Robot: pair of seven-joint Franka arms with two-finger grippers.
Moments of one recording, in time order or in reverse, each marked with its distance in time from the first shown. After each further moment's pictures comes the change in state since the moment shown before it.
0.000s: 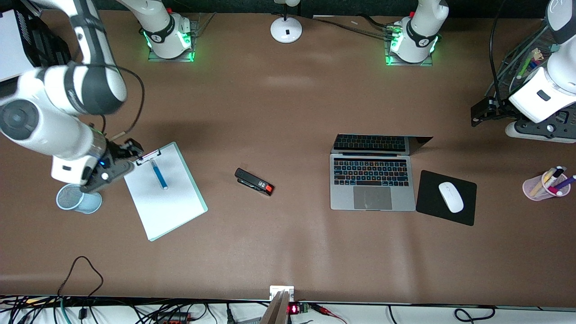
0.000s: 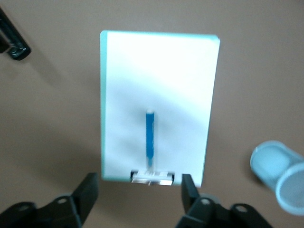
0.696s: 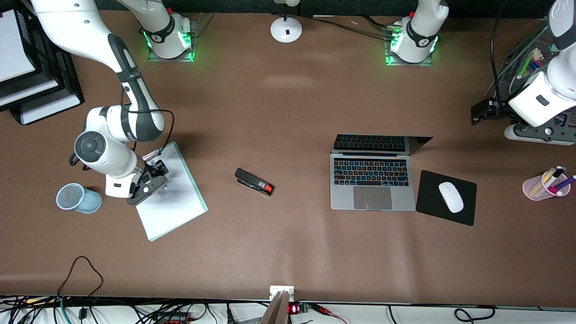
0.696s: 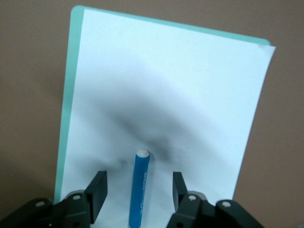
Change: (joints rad) left arm 0.008 0.031 0.004 0.017 0.000 -0.054 0.002; right arm 0.013 0.167 0.000 -0.159 0.000 0.385 -0.078
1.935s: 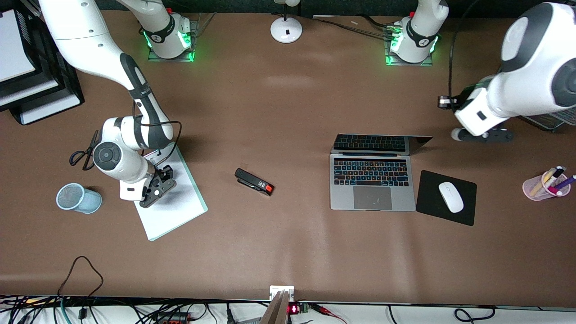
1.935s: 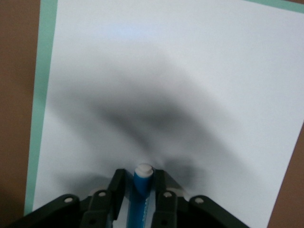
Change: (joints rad) left arm -0.001 0.053 -0.125 -0.042 -0.113 -0.216 -0.233; right arm -0.001 0.096 -0.001 -0.001 0.011 0.076 -0.031
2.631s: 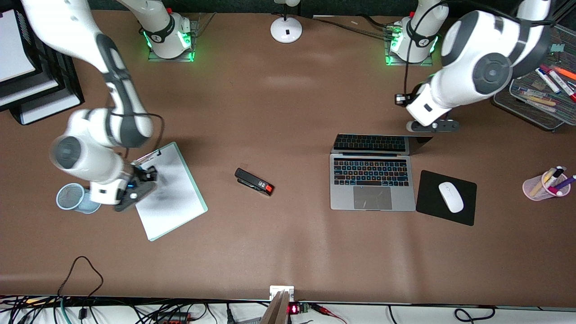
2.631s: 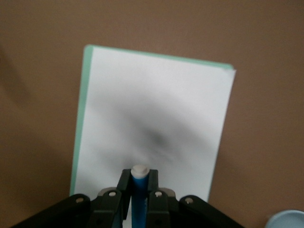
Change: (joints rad) left arm 0.000 -0.118 -0.133 -0.358 -0.093 0.338 -0.127; right arm -0.050 -0.154 -0.004 0.158 0.116 -0.289 -0.090
